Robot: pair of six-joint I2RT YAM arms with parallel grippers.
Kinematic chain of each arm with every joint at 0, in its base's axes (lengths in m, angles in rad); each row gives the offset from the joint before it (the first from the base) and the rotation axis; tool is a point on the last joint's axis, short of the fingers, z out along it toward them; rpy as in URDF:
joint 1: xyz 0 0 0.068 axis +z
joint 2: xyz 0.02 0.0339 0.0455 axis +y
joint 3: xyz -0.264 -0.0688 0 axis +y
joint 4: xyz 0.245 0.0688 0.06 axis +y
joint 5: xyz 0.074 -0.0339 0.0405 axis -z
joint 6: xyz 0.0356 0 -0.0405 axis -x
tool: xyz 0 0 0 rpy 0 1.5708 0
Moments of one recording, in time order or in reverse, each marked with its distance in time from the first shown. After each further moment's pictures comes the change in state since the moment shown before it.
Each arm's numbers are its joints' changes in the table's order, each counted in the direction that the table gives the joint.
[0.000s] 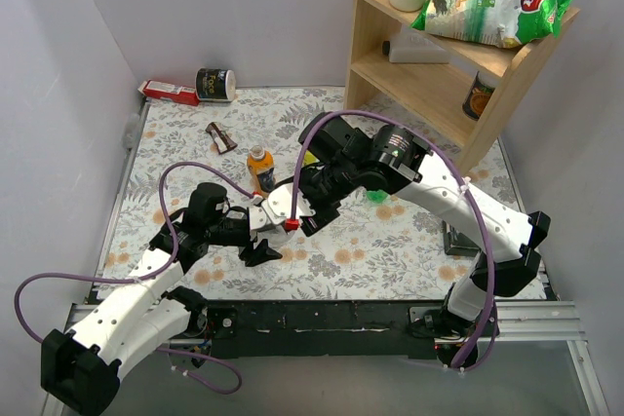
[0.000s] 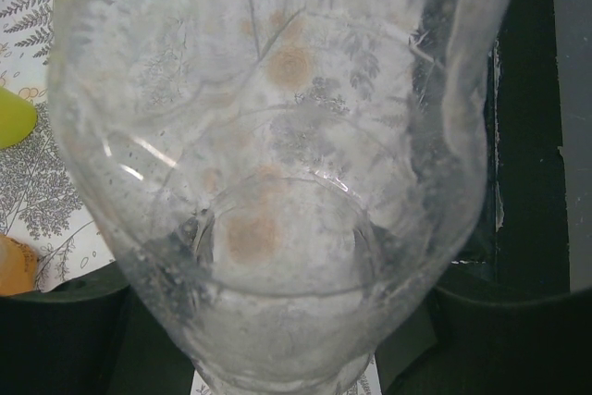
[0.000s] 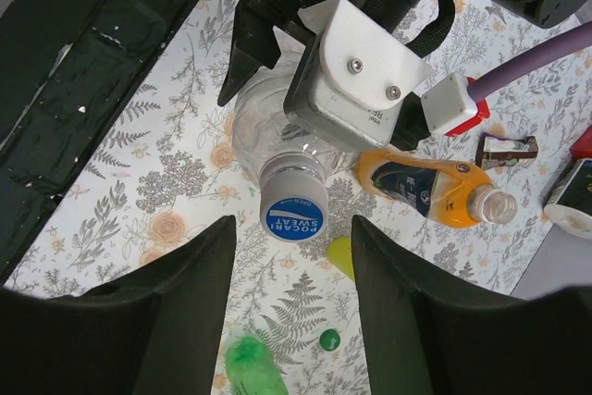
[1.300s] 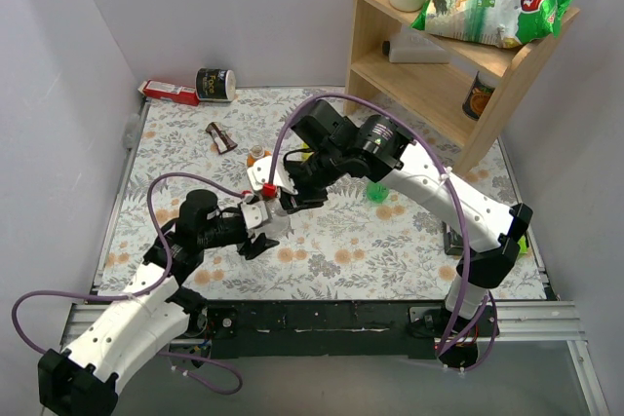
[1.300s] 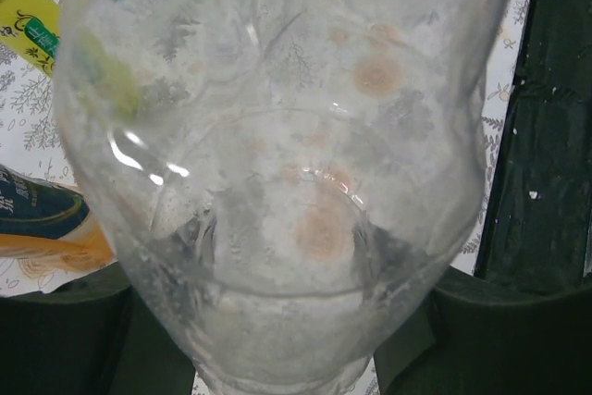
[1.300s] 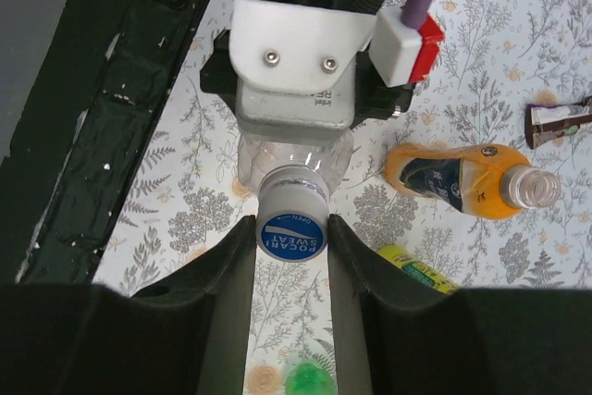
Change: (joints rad) left arm 0.004 -0.123 0.070 -0.132 -0.173 0.080; right arm -0.049 0.090 -0.052 -0.051 -0.056 -0.213
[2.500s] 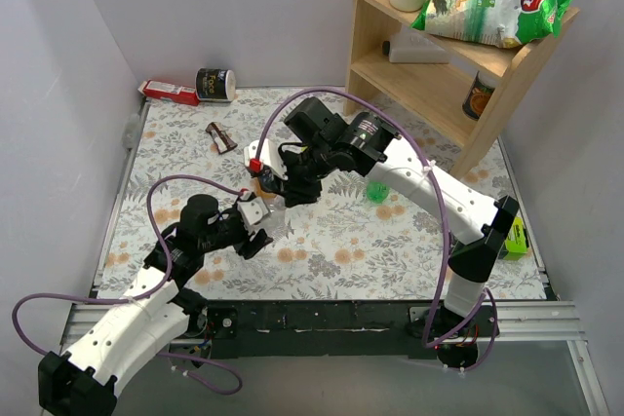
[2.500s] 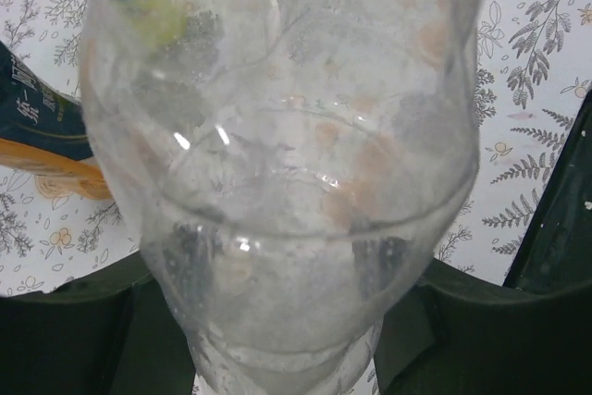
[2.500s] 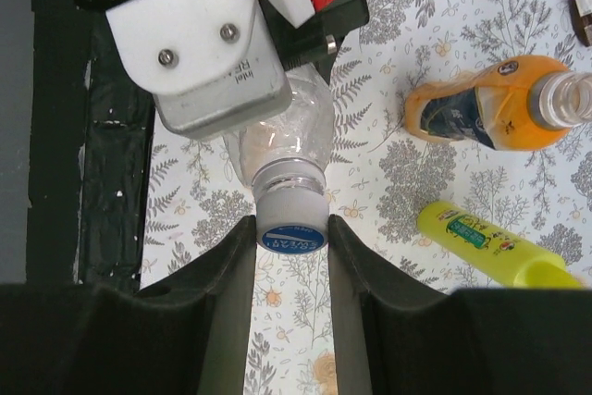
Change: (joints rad) left arm -0.006 -0.028 0.038 -0.009 -0.196 0.095; right arm -0.043 0.059 0.027 -0.083 0.080 -0.275
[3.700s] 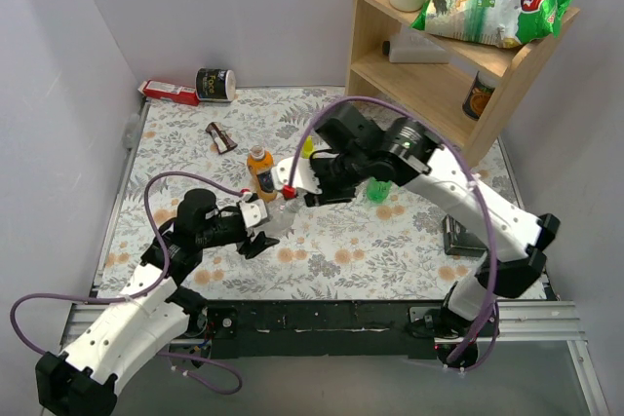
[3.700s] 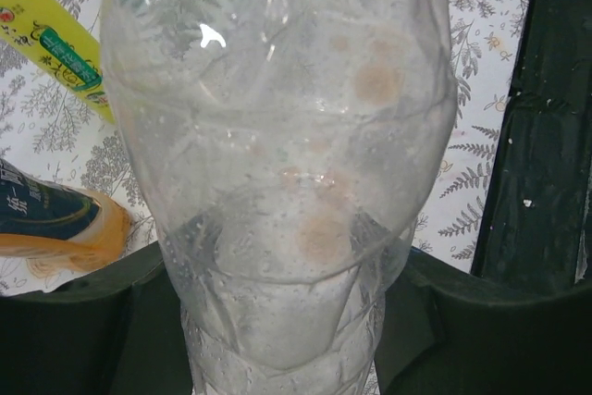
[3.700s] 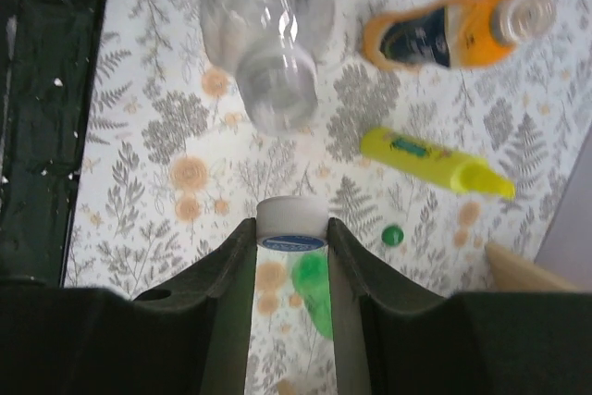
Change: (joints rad) left arm 0.000 0.029 -0.060 0.015 0.175 -0.060; right arm 0.009 -0.149 0.046 0.137 0.145 0.245
